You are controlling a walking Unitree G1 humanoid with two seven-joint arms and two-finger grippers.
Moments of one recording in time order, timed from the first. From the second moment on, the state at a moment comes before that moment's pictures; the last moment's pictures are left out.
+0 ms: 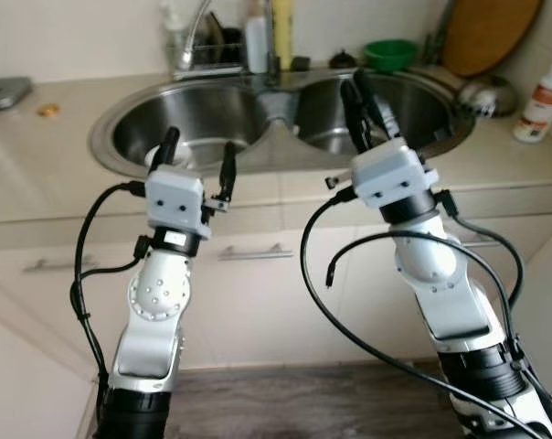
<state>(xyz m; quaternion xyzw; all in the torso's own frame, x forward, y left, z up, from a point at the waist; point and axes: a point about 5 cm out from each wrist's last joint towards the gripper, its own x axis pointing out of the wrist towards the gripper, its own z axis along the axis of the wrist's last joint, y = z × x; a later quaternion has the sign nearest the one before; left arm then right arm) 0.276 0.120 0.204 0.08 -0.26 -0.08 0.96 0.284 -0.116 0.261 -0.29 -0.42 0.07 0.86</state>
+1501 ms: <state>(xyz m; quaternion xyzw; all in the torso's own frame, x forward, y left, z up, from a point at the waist) 0.279 0.120 0.208 0.08 -0.27 -0.08 0.96 0.380 -0.194 0.208 -0.10 -0.07 -0.02 0.99</state>
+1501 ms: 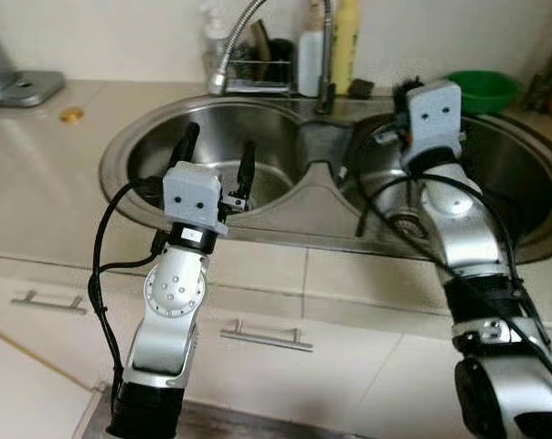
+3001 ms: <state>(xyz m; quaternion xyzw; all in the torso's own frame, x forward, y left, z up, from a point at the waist) 0.278 0.116 0.201 0.07 -0.25 -0.10 0.96 0.336 -0.165 0.250 -0.03 -0.26 0.01 0.97</state>
